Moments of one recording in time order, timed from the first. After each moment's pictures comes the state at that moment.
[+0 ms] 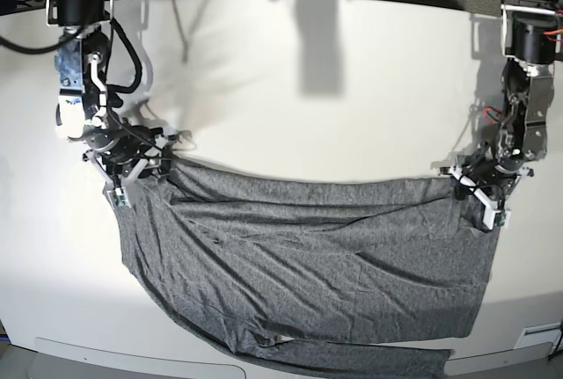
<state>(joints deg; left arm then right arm) -13.3 -20.4 3.3 56.7 -18.8 -10.3 25.0 2.8 19.5 4.6 73.4 16.6 21.8 -38.2</state>
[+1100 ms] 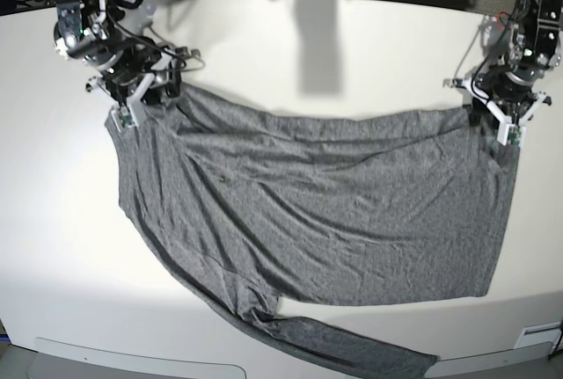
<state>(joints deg) 16.9 -26.5 2.2 82.4 -18.9 -9.3 25.6 -24.5 20.0 8.6 95.8 17.8 22.2 -40.7</state>
